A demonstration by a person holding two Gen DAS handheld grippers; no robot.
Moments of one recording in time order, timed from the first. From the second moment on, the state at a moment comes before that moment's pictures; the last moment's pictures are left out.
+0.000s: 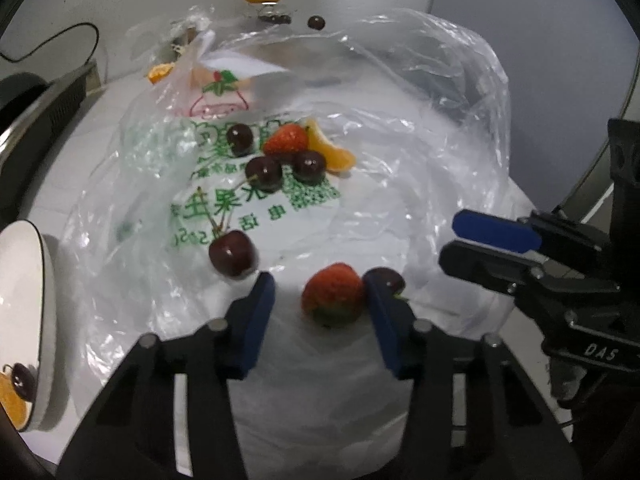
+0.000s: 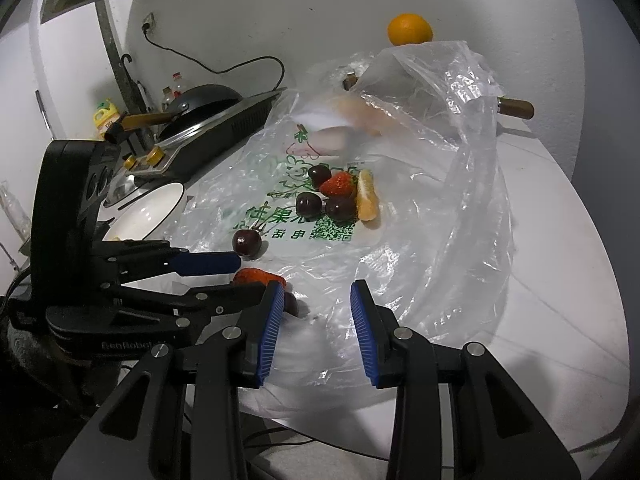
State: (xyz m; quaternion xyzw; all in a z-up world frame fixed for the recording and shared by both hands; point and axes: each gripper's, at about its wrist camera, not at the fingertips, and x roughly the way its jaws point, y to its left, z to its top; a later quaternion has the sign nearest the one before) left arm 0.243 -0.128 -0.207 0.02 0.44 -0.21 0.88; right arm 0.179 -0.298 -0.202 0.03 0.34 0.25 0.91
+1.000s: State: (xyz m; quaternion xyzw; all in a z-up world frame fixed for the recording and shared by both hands) left arm 0.234 -0.114 -0.207 0.02 0.44 -0.20 0.87; right arm 0.192 -0.258 -0.225 -0.02 0.39 0.26 0.88
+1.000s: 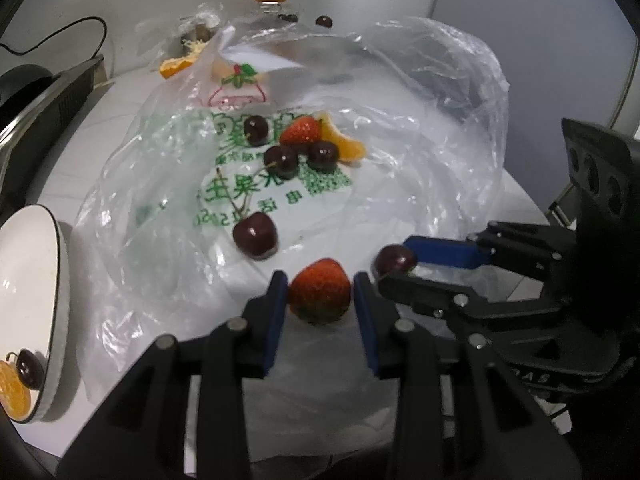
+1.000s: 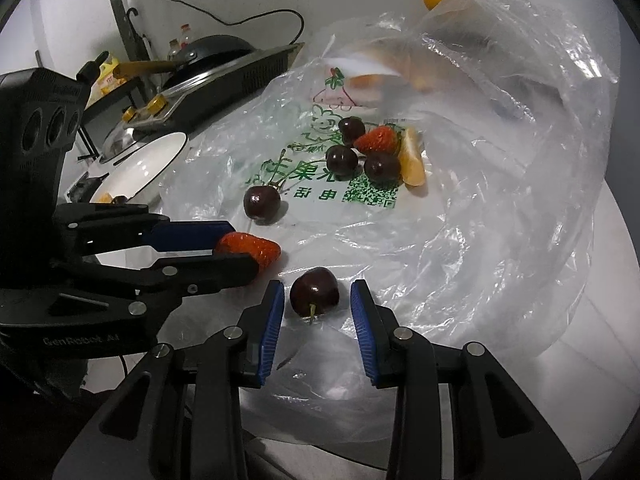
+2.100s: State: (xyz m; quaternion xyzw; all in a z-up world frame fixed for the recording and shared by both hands) left arm 0.217 -0.103 -0.179 0.03 0.40 -0.20 0.90; right arm 0.170 -0.262 -0.178 -0.01 0.32 0.25 0.91
